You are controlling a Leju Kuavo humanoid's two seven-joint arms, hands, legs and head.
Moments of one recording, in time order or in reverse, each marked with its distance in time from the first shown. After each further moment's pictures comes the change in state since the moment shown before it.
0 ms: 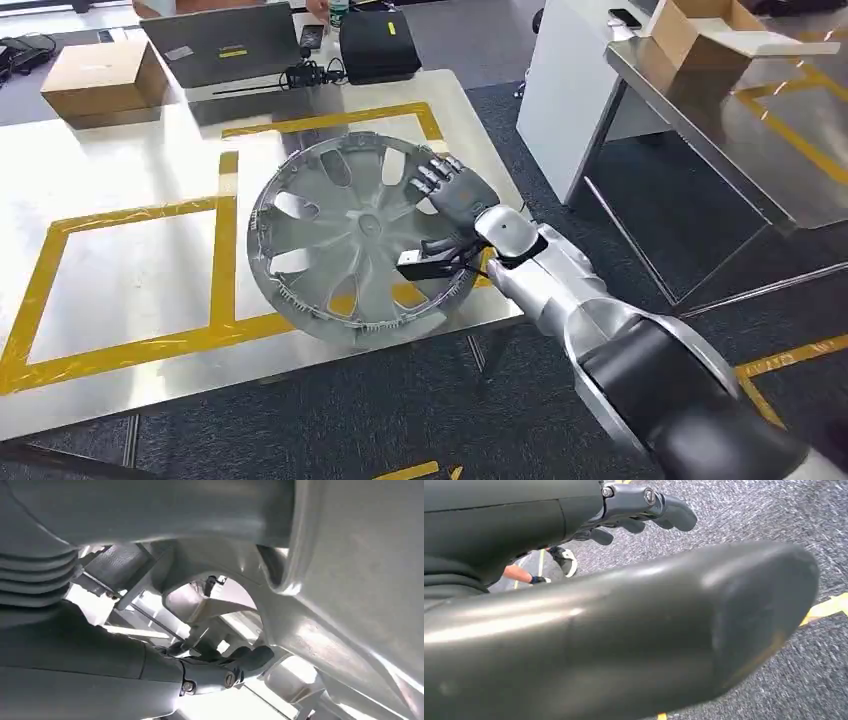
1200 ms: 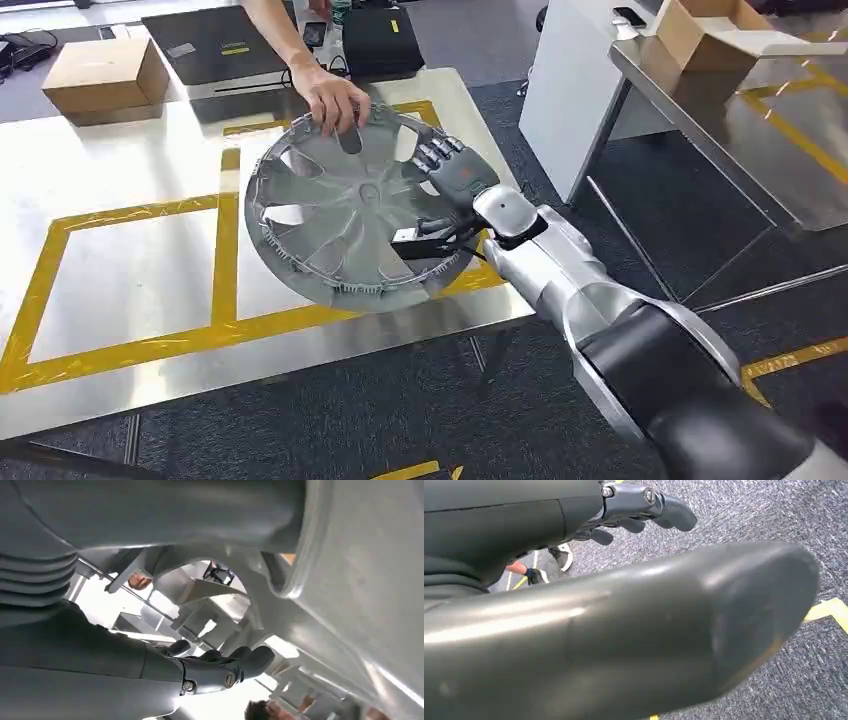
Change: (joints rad) left arm 0.000 -0.002 0.011 0.000 0.045 0.018 -0.057; right arm -0.063 0.009 -0.016 0.006 -0.007 0.051 0.004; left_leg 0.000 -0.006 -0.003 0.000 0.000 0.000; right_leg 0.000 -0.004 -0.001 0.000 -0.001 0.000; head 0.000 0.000
